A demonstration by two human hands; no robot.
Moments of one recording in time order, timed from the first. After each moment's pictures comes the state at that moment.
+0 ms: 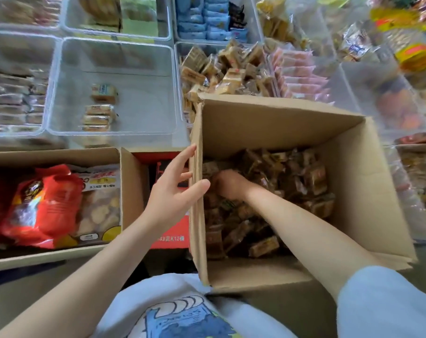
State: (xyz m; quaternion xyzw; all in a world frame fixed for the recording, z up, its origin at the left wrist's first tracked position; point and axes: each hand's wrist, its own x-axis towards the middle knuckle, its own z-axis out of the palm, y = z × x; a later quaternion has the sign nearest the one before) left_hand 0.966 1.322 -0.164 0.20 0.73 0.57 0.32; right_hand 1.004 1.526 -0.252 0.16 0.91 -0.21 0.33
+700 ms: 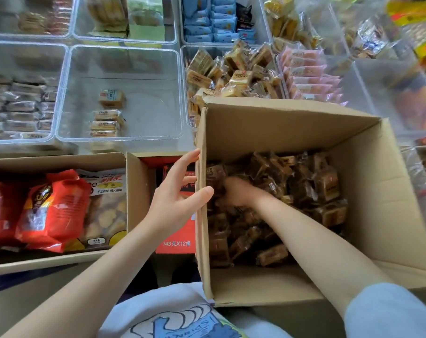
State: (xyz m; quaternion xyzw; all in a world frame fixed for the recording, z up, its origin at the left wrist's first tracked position) left_hand 0.964 1.326 -0.164 0.20 0.74 0.56 0.32; right_hand 1.009 1.537 -0.275 0.18 0.88 -0.29 0.34
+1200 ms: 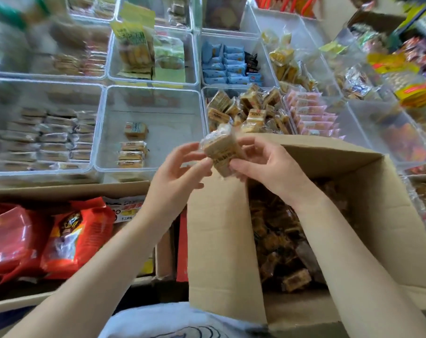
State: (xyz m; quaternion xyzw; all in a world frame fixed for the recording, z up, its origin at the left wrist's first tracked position) left_hand 0.876 1.285 -0.099 0.15 0.65 0.68 0.30; right_hand 0.961 1.478 -0.058 0.18 0.80 -0.57 0.00
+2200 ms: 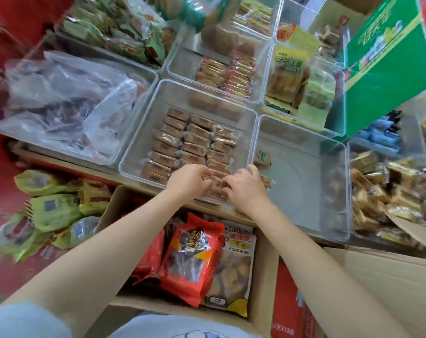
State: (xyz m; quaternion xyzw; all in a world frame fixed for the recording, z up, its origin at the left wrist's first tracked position) left_hand 0.587 1.073 -0.263 0.16 0.92 0.26 0.25; right_hand 0.650 1.235 -0.232 -0.03 0.98 0.05 0.18
